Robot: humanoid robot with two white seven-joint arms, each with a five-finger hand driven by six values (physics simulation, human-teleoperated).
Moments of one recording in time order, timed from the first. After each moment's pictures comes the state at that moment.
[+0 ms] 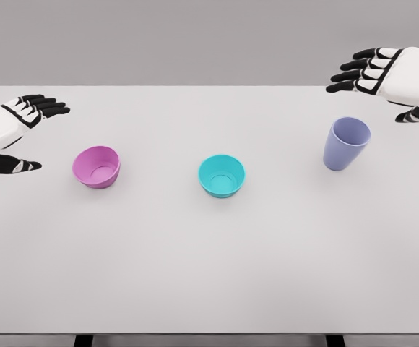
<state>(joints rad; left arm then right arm) -0.17 0.96 -0.20 -1.56 -0.34 -0.61 -0.09 -0.62 -1.07 0.32 -1.75 0.25 -0.61 0.61</state>
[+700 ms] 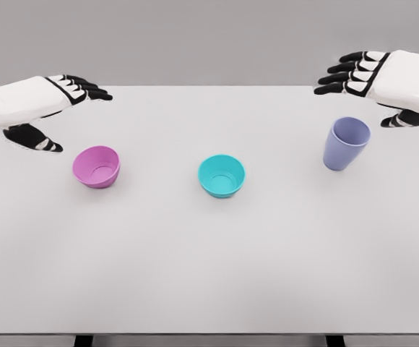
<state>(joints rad) -0.52 0.94 -0.37 -1.73 -0.19 -0.33 -0.61 -0.61 -1.04 0.33 -1.75 0.20 -0.61 0.61</state>
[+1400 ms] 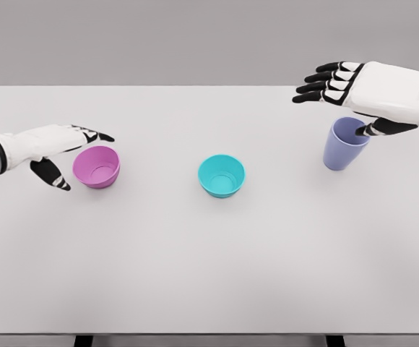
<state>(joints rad) -0.56 0.97 -0.64 -1.76 -0.23 0.05 -0.61 -0.60 -0.95 0.34 -1.75 0.20 -0.61 0.61</state>
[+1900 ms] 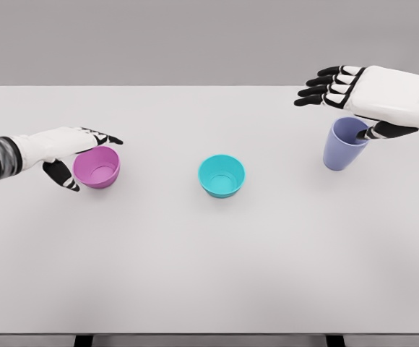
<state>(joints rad) -0.58 0.92 -0.68 -1.72 -0.27 0.05 -0.61 -0.58 -0.95 0.33 -1.74 0.20 -0.61 0.61</state>
